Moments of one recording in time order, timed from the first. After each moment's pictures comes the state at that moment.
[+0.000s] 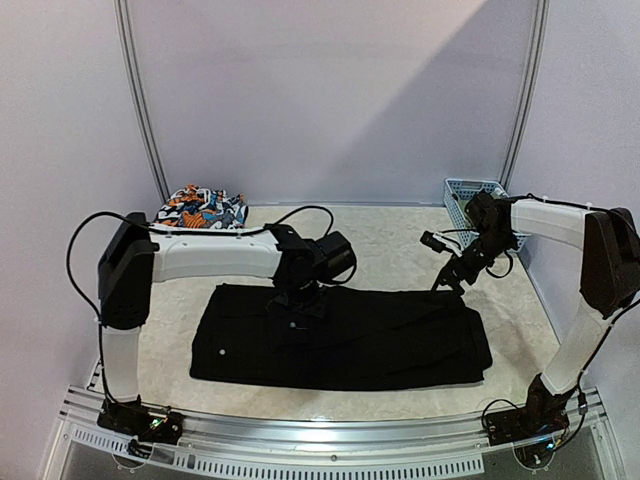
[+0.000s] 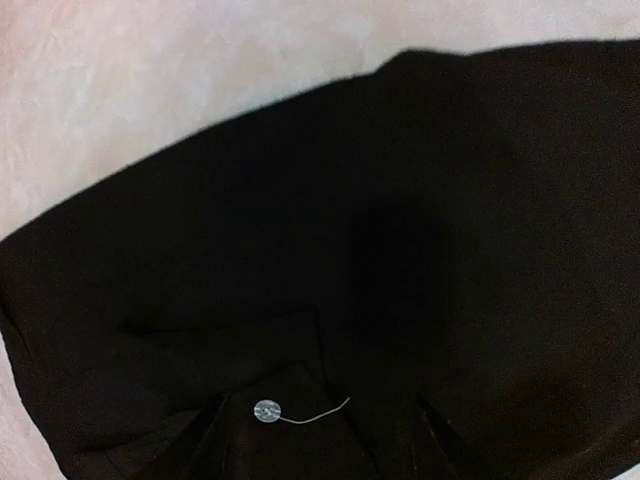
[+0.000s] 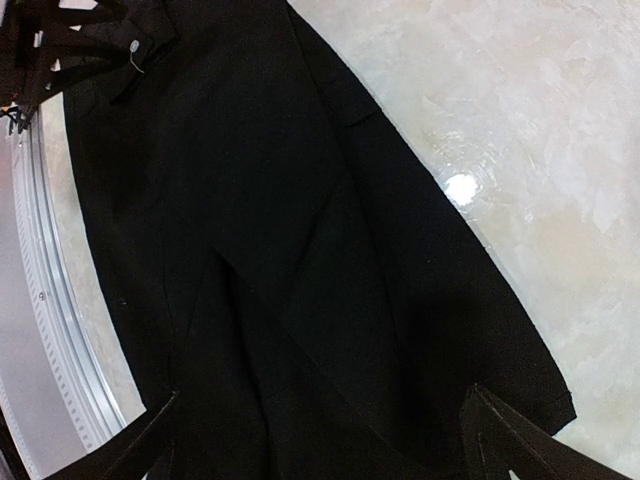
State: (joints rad) left arm -1.01 2.04 1.60 -0.89 -0.34 -0.64; right arm 0.24 1.73 1.24 -0.92 -0.59 -0.59
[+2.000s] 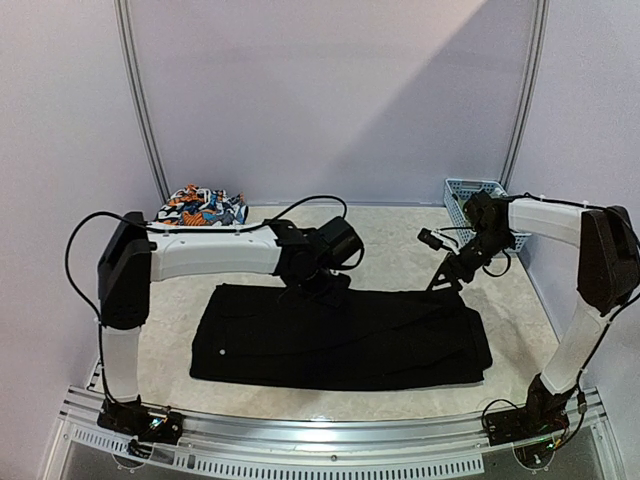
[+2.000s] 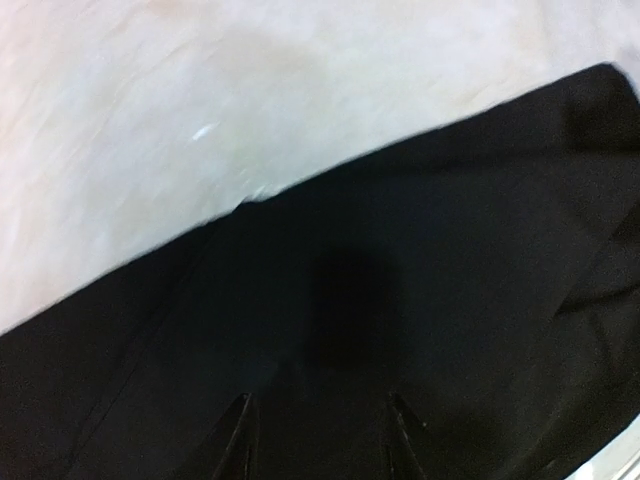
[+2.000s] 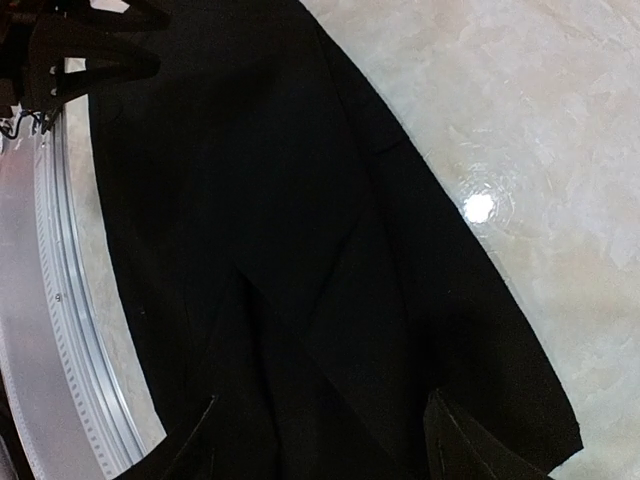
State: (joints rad) left arm -1.01 2.05 1.64 -0.72 -0.26 -0.52; right arm 0.24 1.75 1.26 -0.92 -0.66 -0.61
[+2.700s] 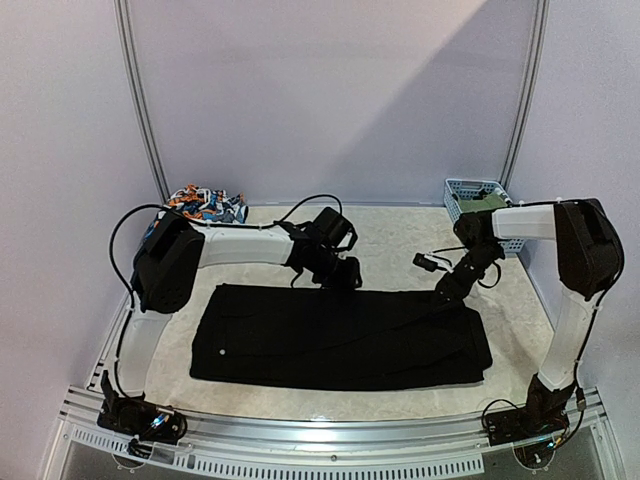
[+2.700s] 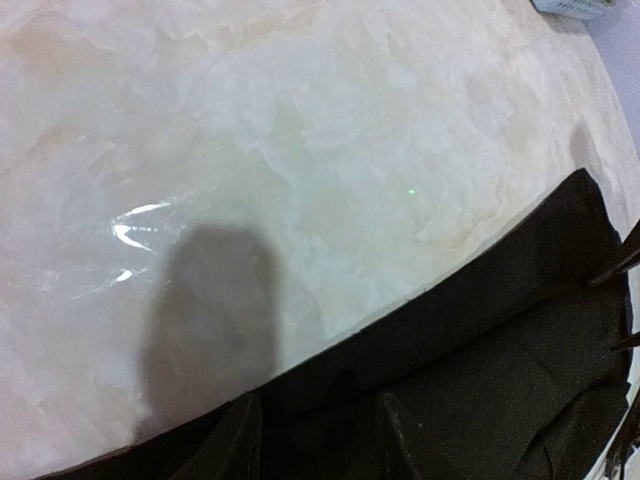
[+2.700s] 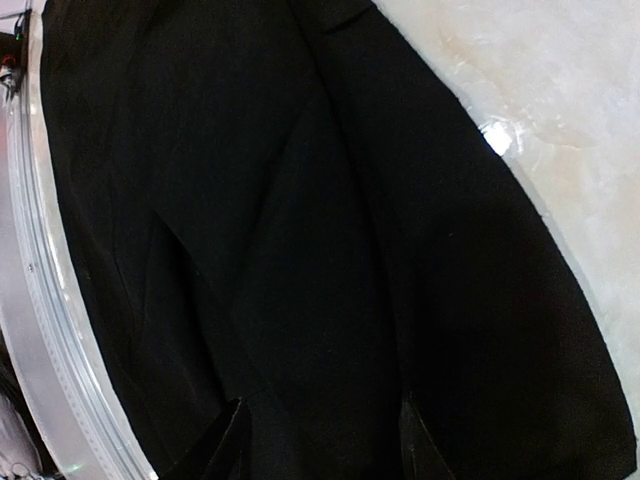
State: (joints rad) left arm -0.84 2.31 1.77 -0.38 0.11 -0.52; right arm 0.24 1.91 1.26 -0.95 -0.58 -0.66
